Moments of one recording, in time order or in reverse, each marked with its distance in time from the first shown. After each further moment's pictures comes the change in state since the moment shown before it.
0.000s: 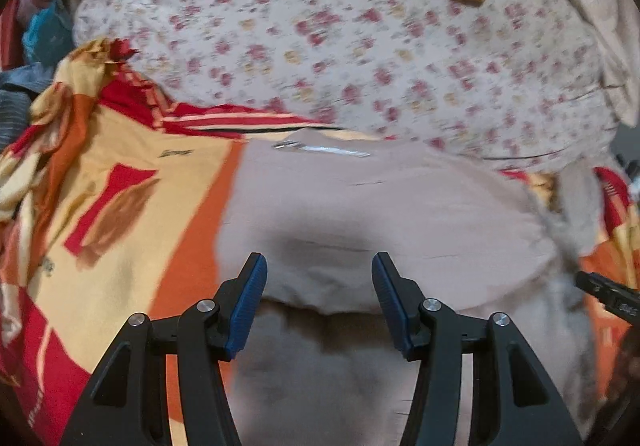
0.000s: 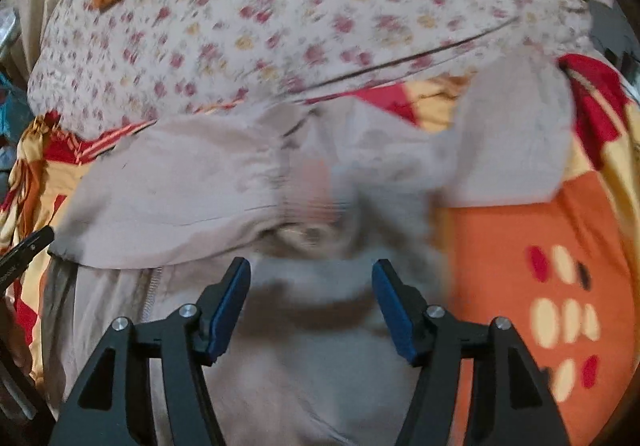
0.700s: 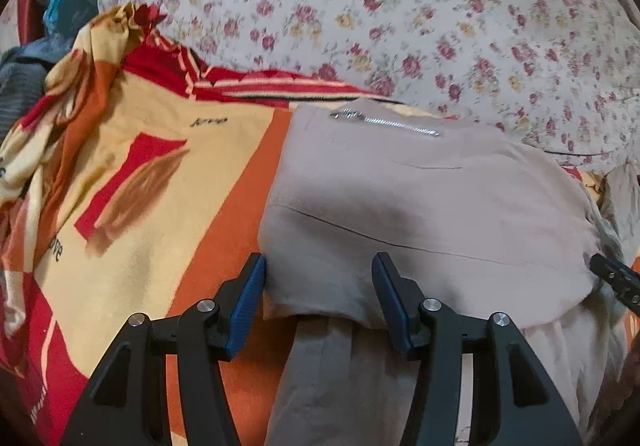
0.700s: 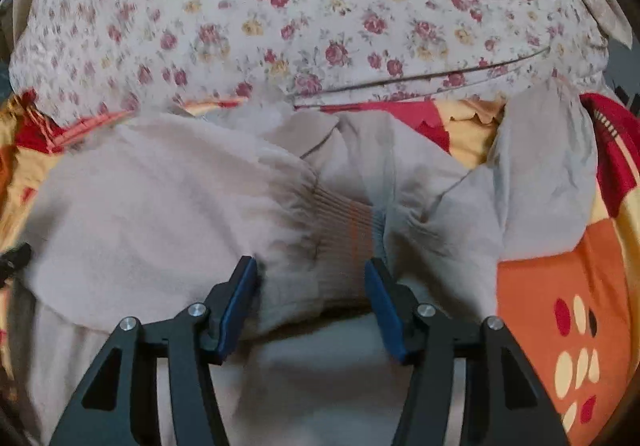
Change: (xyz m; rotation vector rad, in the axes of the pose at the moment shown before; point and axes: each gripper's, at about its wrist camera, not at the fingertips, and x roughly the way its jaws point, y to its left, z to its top) left arm 0.041 0.033 -0.005 -0.051 0.074 0.169; right arm 0.048 0.048 0.030 -0.071 0.009 -0.059
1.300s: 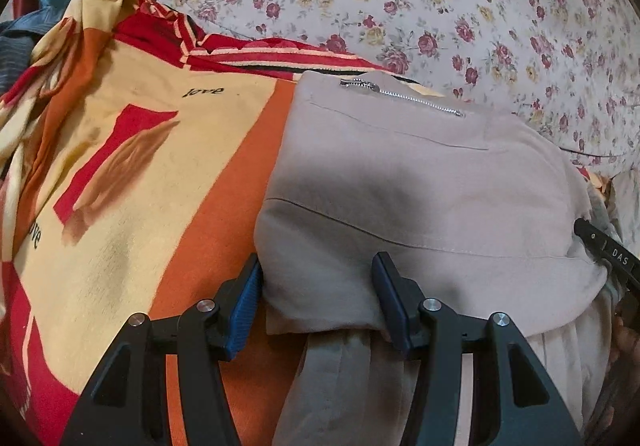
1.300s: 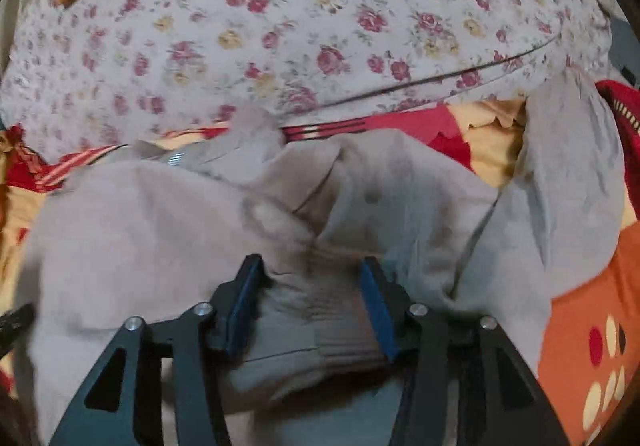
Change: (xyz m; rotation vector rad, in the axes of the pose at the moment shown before) left arm 0.031 0.009 0.000 -0.050 0.086 -0.017; right arm 0.056 -0.002 0.029 0.062 -0.026 -0.009
